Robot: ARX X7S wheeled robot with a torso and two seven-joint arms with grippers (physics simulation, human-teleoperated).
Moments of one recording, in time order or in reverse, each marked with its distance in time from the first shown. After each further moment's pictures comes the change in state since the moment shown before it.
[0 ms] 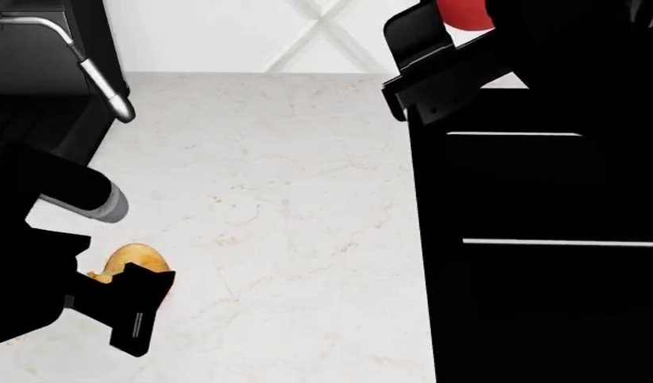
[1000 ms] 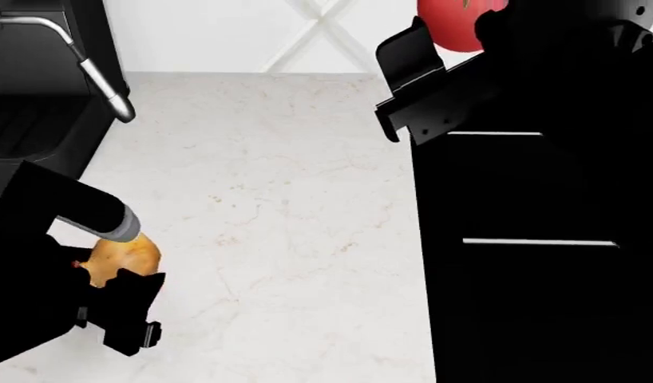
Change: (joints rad) left arm 0.063 -0.014 0.078 0.021 0.182 0.123 0.130; right arm -0.027 0.011 -0.018 -0.016 0.038 -0.020 0.028
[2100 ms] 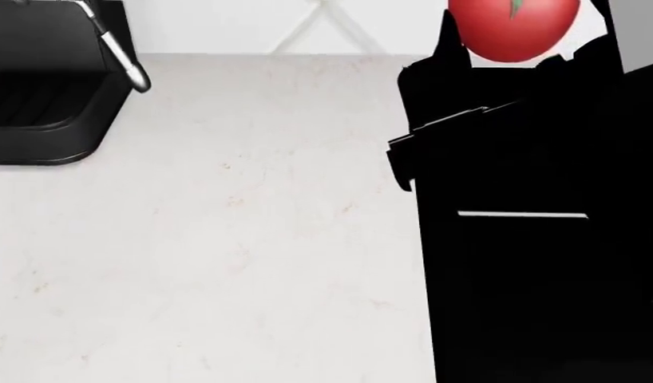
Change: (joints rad) left arm -0.063 -0.346 -0.375 0.368 -0.401 0.137 -0.296; right arm -0.111 0.144 0.218 -0.286 0.498 -0.079 0.486
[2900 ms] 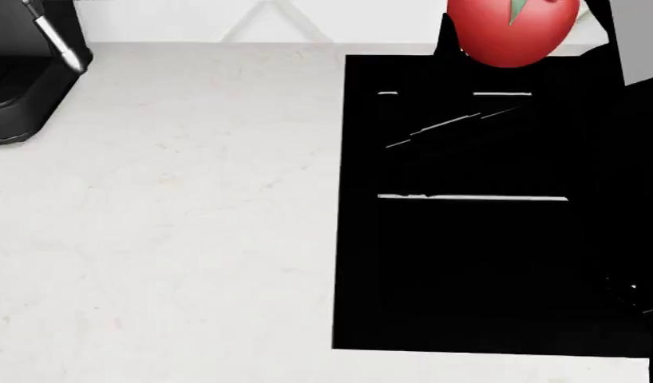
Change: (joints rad) left arm -0.009 -0.025 -0.017 0.004 -0.004 0.016 0.004; right arm -0.026 0.014 -0.005 -0.024 0.010 -0.051 0.018
